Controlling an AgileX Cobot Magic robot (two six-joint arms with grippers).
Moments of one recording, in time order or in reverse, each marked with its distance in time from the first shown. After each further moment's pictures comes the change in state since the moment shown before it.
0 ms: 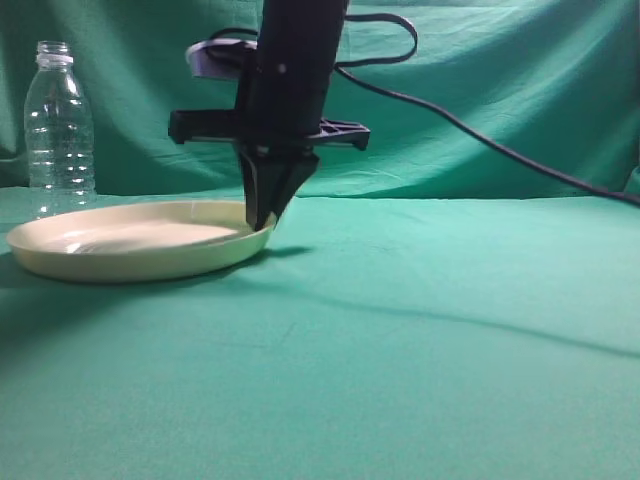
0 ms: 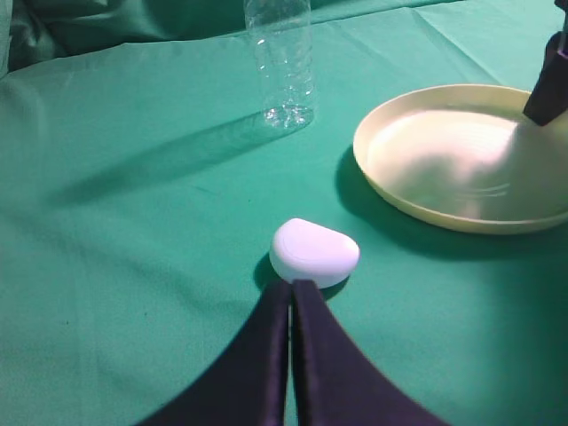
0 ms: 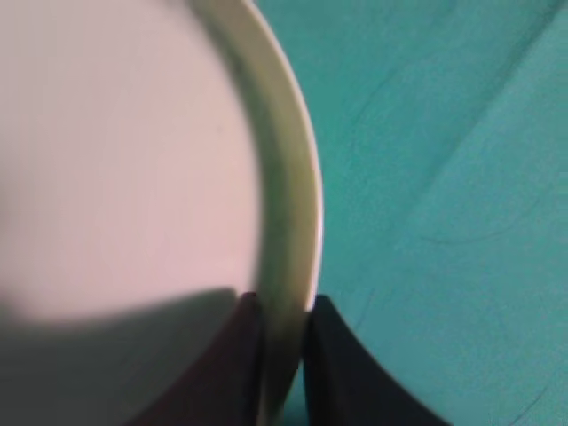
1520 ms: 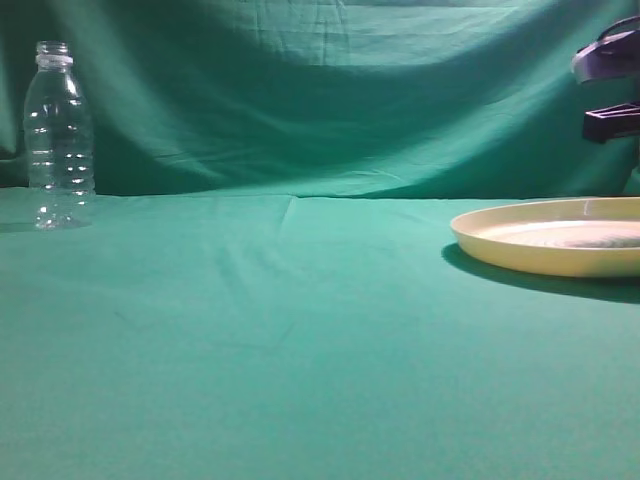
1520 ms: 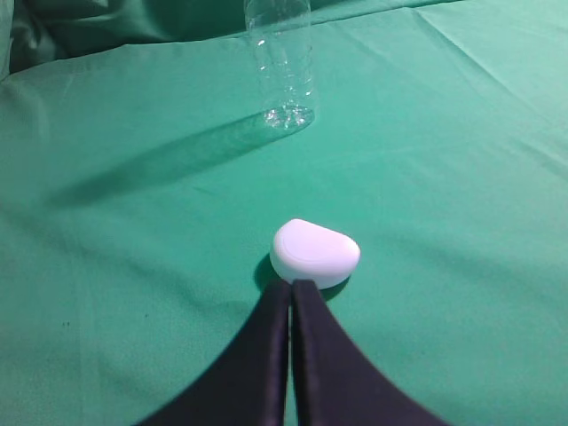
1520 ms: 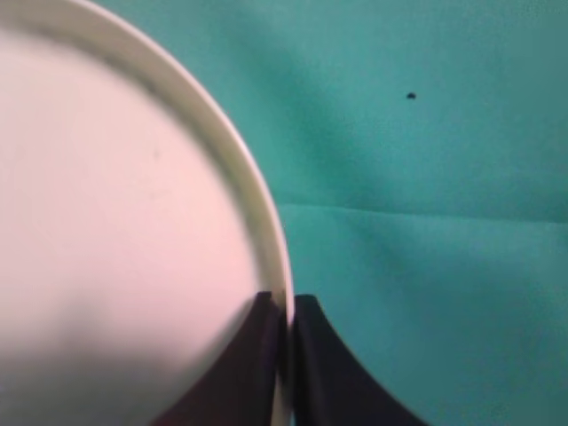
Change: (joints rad) left arm 0.000 0.000 0.000 0.004 -0.002 0.000; right arm -0.548 -0.432 0.641 -0.218 -0.021 0.120
